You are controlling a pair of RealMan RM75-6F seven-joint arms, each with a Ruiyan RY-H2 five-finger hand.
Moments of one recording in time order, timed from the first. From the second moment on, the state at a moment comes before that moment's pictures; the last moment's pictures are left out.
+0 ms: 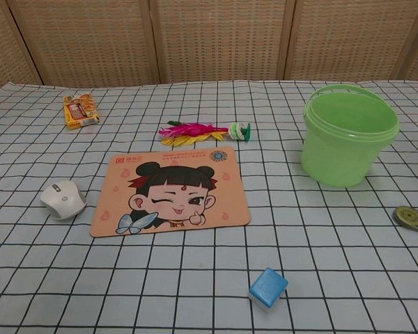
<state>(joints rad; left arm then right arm) -0.08 -1.22 -0.04 -1.57 1.52 1.53 0.20 0.08 -1.23 0.06 -1.46 -1.61 1.59 0.08</state>
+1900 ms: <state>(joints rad) -0.63 -1.36 -0.08 -1.34 1.44 0.76 0.28 0.09 -1.21 0.11 -1.41 -1.51 1.54 0.19</state>
